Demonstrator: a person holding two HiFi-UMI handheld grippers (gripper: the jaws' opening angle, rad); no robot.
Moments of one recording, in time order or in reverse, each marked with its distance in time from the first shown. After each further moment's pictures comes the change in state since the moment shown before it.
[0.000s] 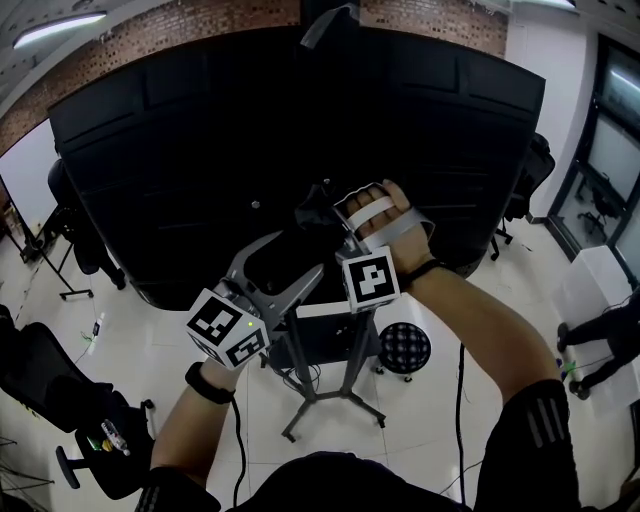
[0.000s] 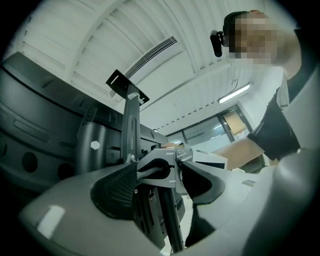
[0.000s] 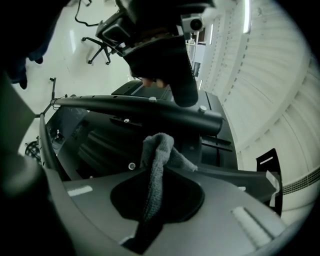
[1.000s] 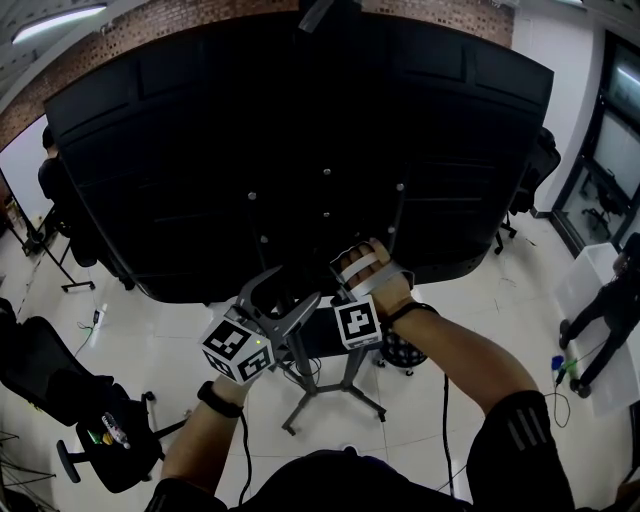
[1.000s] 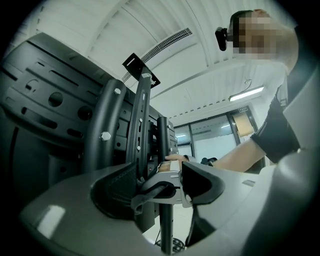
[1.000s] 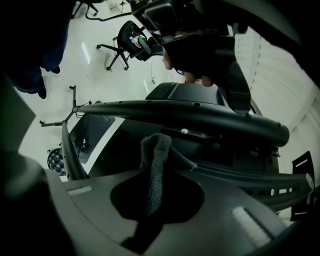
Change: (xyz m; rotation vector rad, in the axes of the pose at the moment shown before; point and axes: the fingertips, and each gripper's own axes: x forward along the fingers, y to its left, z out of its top) left arm -0.023 -0.002 -0.098 -0.135 0.093 0.056; right arm 0.012 0.154 0.033 -0.021 -0.017 0.158
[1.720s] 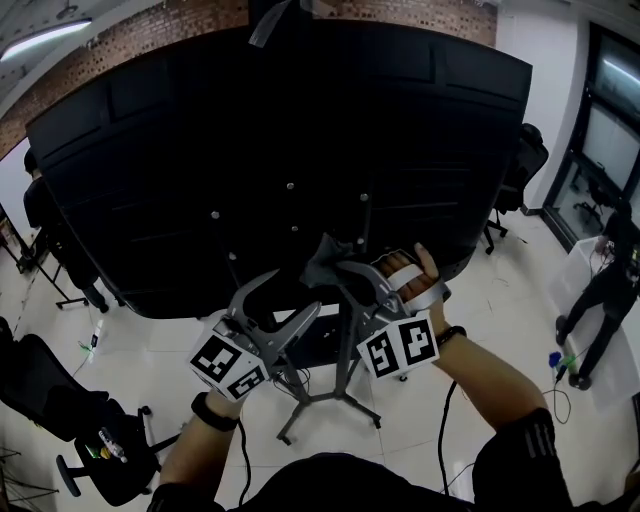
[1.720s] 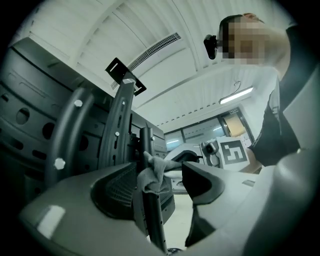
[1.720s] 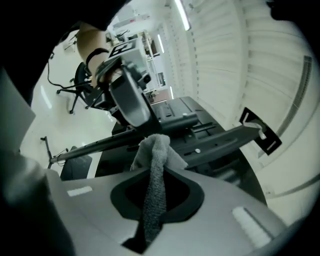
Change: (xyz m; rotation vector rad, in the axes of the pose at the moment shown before) left arm 0.032 -0.048 0.045 0.070 -0.071 -0.076; right arm -0.125 -0.075 -0.053 0.488 -0.170 -0.118
